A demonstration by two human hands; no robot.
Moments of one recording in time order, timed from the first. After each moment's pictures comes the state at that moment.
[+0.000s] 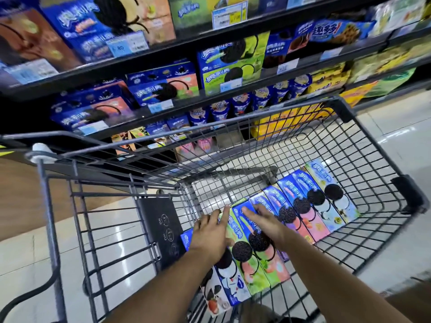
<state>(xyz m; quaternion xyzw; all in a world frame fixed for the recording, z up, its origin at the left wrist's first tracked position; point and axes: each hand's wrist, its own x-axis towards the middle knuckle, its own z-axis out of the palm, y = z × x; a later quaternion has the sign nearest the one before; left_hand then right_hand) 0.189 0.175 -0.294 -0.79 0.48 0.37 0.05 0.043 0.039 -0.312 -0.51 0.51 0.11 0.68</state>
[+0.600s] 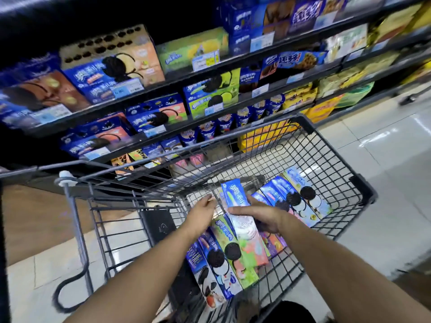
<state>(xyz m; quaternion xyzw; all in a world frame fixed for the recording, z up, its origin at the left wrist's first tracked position) 0.217 0.126 -0.191 -0.77 0.23 0.52 -0.28 0.056 0.009 -0.201 -0.43 0.43 0.10 0.79</state>
